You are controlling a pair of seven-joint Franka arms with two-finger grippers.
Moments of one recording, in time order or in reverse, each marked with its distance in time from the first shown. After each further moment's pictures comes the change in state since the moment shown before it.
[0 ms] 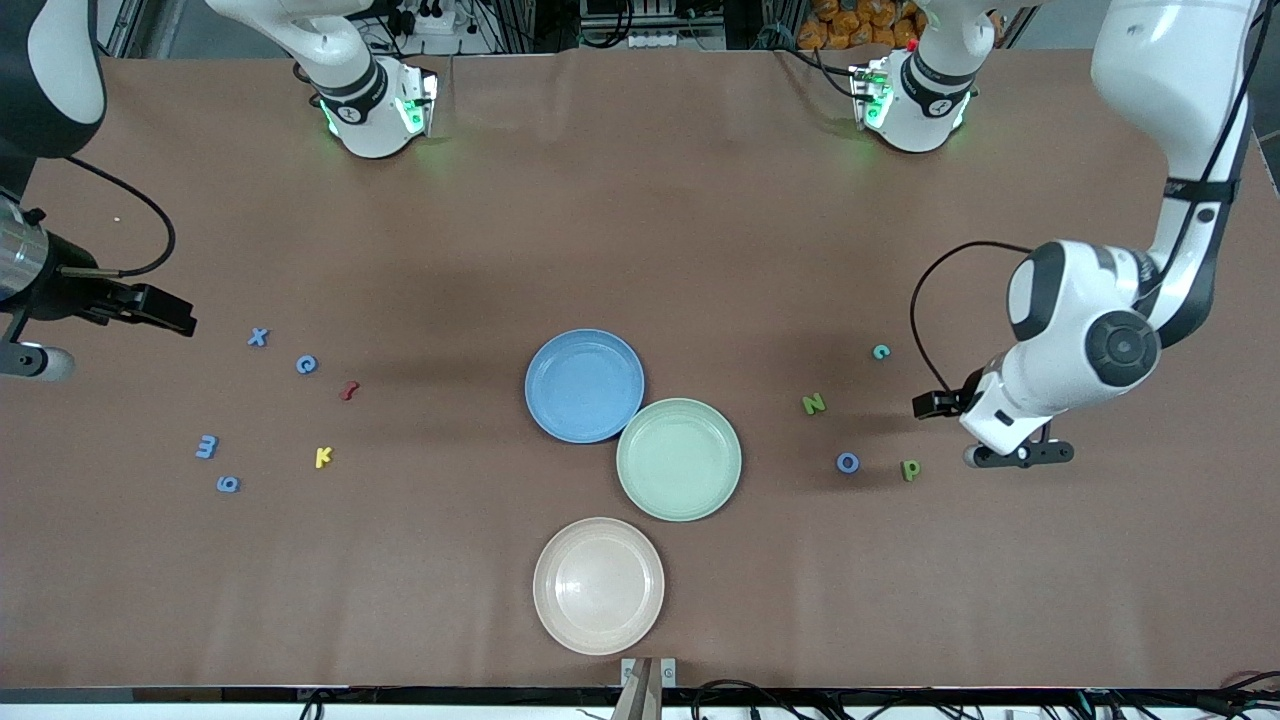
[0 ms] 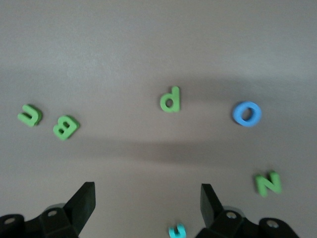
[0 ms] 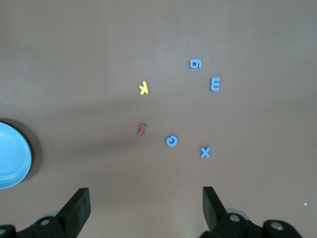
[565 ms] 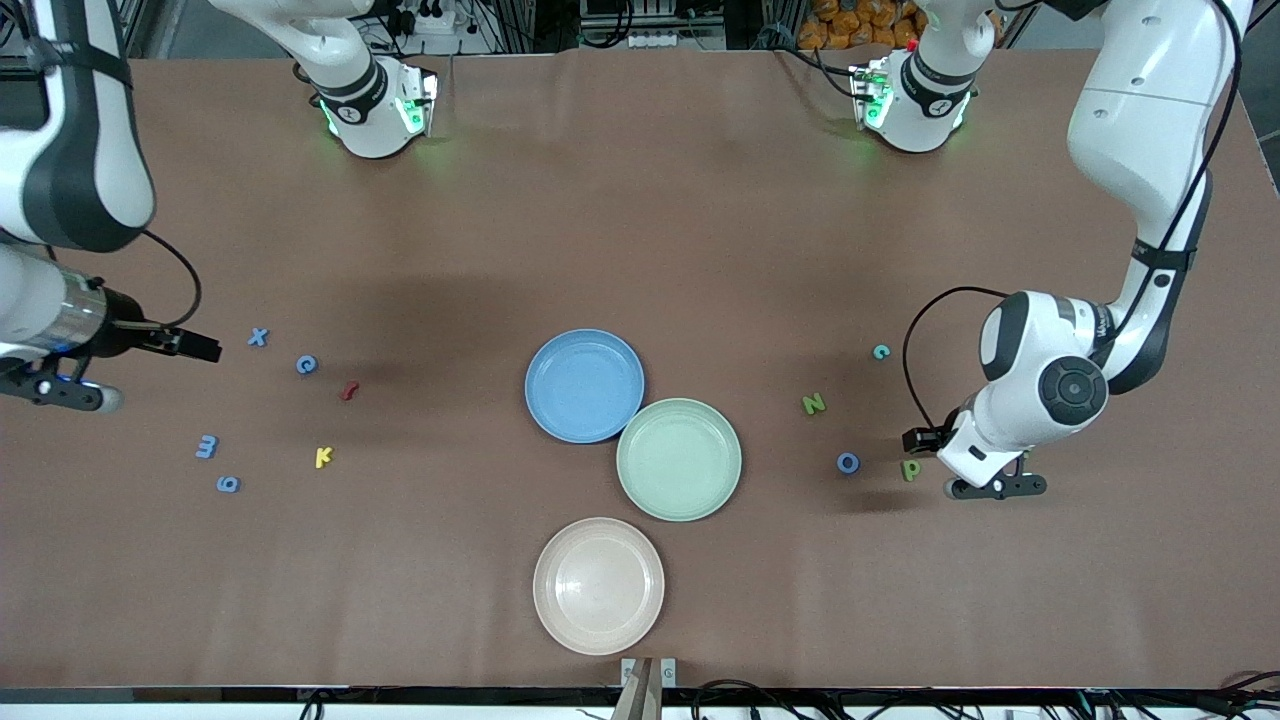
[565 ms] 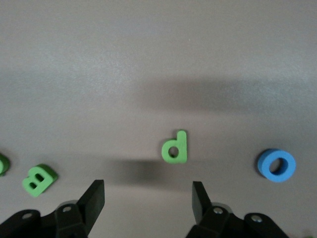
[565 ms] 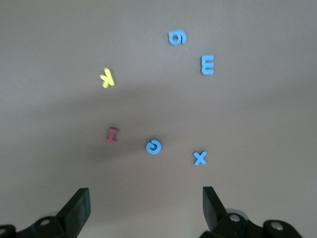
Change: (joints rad) left arm -0.003 0.175 0.001 0.090 0.085 0.118 -0.044; right arm -0.098 -0.004 -0.009 -0.363 -0.001 0.305 -0.018
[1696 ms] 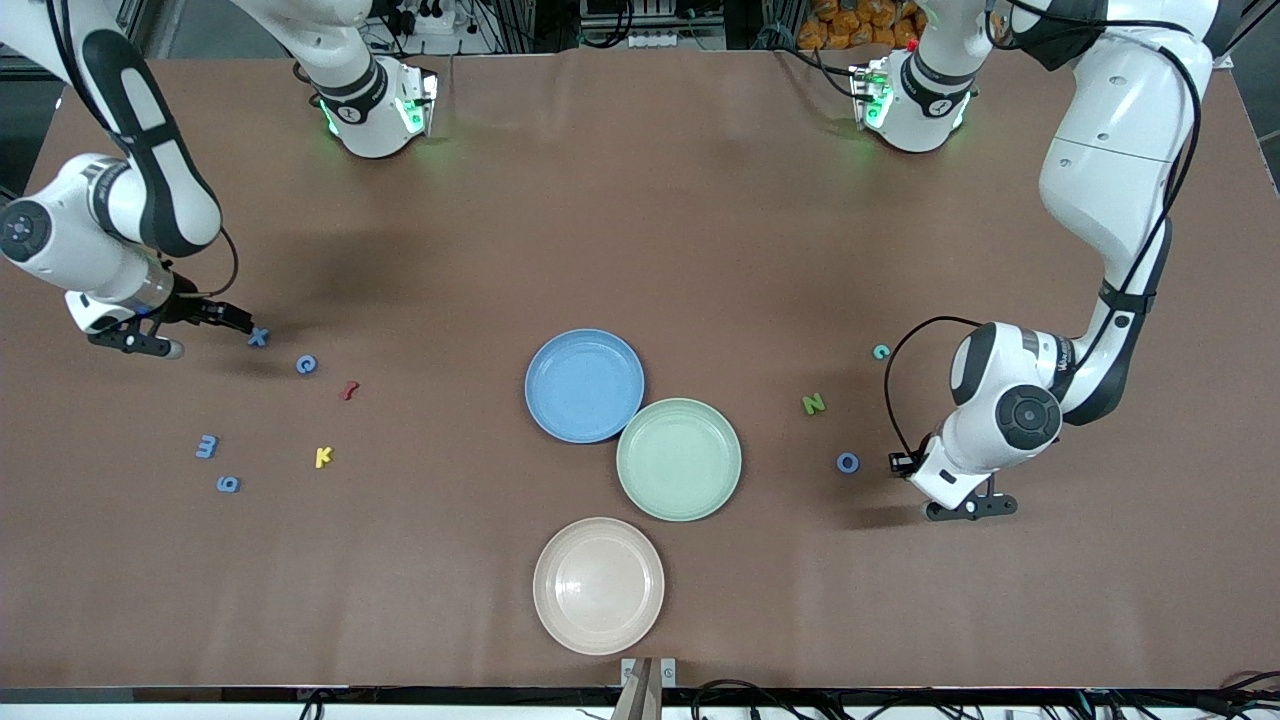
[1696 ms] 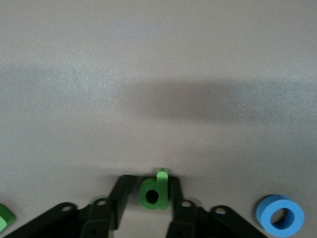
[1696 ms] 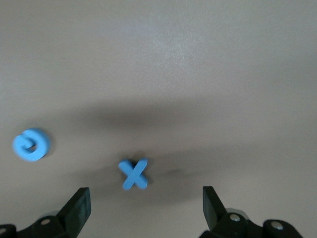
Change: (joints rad) left arm -0.031 0.134 -0.002 0.109 0.073 0.043 -0.093; right arm -0.267 0.046 -0.003 -0.577 -0.001 0.696 -0.276
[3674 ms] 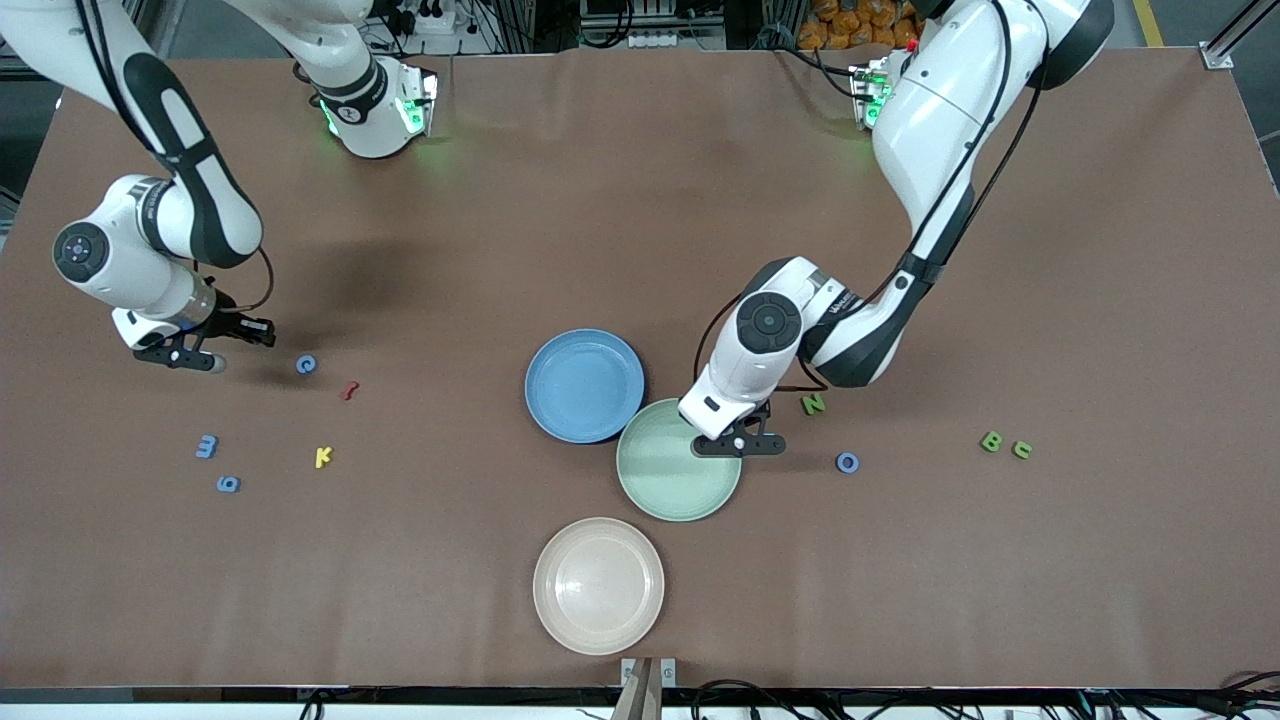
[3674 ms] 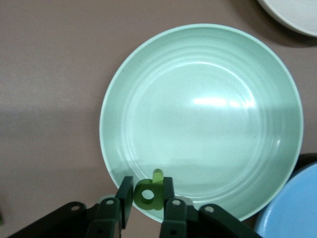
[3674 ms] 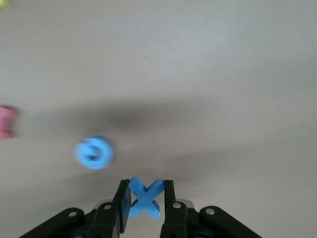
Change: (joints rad) left arm -0.400 0.016 -0.075 0.119 0.000 0.008 -0.370; right arm 0.111 0.013 0.018 0.001 0.002 0.013 0.109
